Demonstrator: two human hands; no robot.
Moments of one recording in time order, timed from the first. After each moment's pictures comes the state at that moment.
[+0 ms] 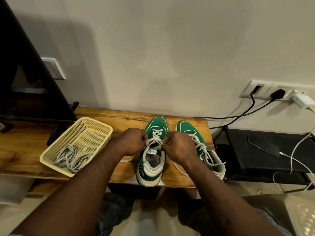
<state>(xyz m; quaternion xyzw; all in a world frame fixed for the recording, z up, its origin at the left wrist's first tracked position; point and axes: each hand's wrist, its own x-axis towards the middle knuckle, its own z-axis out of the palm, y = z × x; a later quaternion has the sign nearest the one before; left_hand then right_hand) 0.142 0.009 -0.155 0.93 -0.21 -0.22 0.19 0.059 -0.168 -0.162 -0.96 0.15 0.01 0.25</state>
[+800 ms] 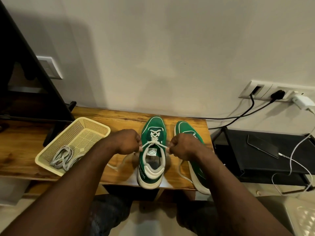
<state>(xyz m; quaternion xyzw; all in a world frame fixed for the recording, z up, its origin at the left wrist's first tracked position) 0.148 0.021 -0.138 0.90 -0.21 -0.32 0.19 0.064 -0.196 -0.133 -0.95 0.10 0.21 0.22</state>
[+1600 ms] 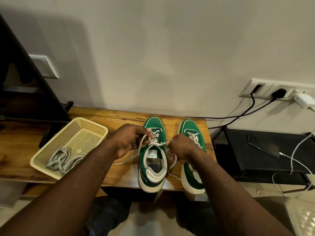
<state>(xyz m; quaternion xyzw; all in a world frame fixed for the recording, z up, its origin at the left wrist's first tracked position) 0.143 0.001 -0.154 0.67 0.04 -0.36 0.65 0.072 -0.190 -0.148 -0.85 0.25 0.22 0.42</state>
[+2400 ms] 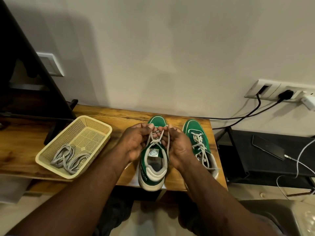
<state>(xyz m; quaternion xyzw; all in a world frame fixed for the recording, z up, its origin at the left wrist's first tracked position) 0.127 -0.014 -0.161 0.55 0.11 -0.29 0.78 0.078 -0.147 -0.169 -0.43 0.28 -0.03 0.86</state>
